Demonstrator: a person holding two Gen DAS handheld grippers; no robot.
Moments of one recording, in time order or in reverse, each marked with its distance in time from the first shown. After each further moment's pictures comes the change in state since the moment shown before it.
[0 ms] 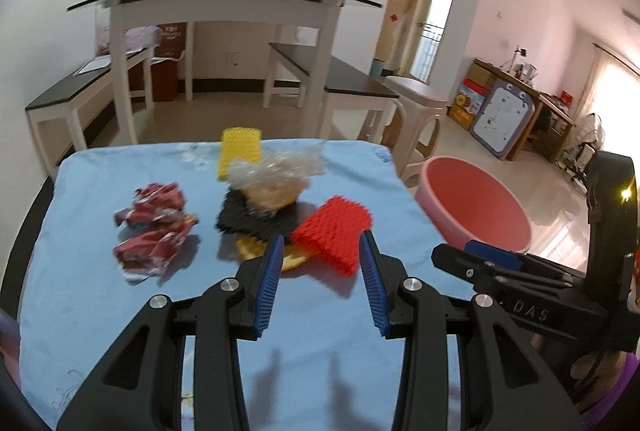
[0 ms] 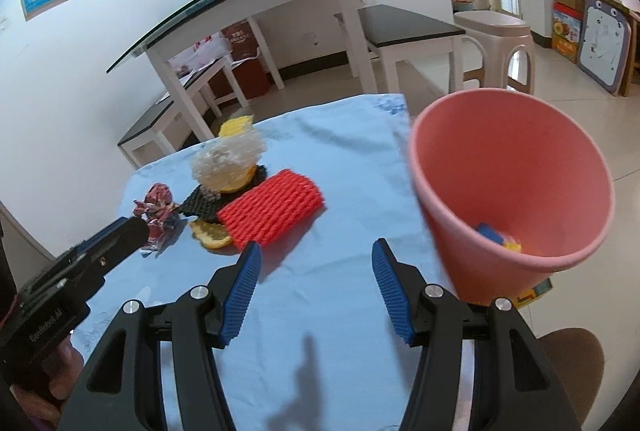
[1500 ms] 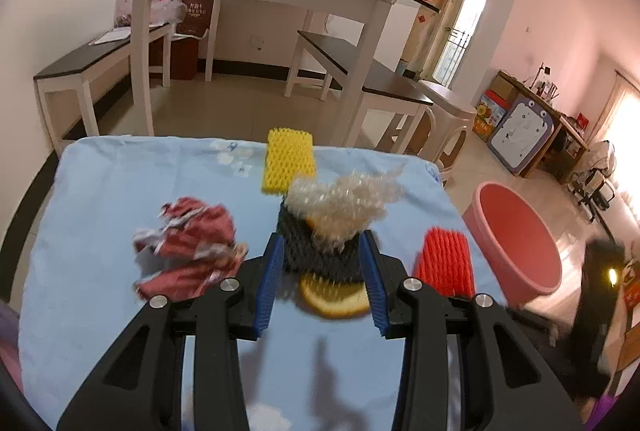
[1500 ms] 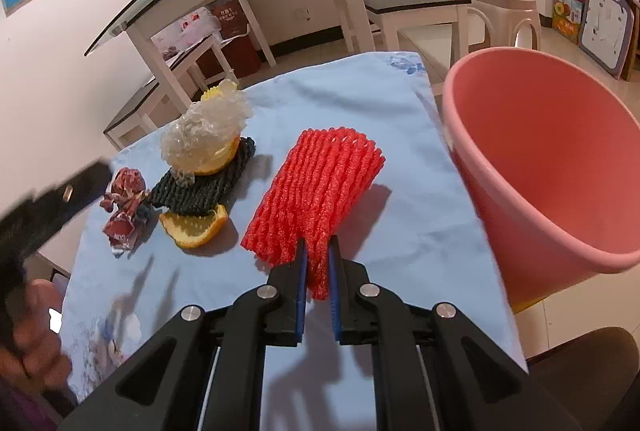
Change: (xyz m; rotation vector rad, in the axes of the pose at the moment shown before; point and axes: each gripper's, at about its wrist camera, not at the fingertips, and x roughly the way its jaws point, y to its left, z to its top) left arm 0.044 0.059 0.038 -0.111 0.039 0.012; right arm 0.064 0.001 -0.004 0.023 0.080 -0.025
